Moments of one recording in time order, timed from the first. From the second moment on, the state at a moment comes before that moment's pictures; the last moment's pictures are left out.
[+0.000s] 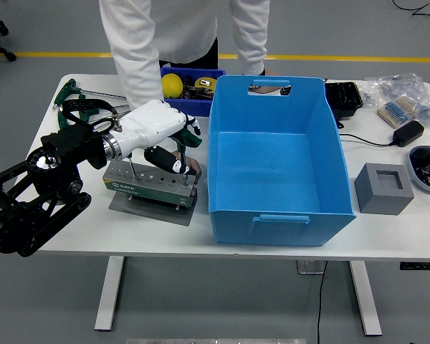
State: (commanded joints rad) left arm -0.69 0.36 -0.75 -1.25 2.18 0.00 -0.11; right arm 0.19 -0.22 0.02 0.22 0.15 -0.18 -0.05
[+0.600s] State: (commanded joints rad) left arm -0.72 0.36 -0.69 -1.17 2.19 0.06 -0.12; right arm 0.19 -0.22 0.03 0.23 0.14 -0.18 -0.05
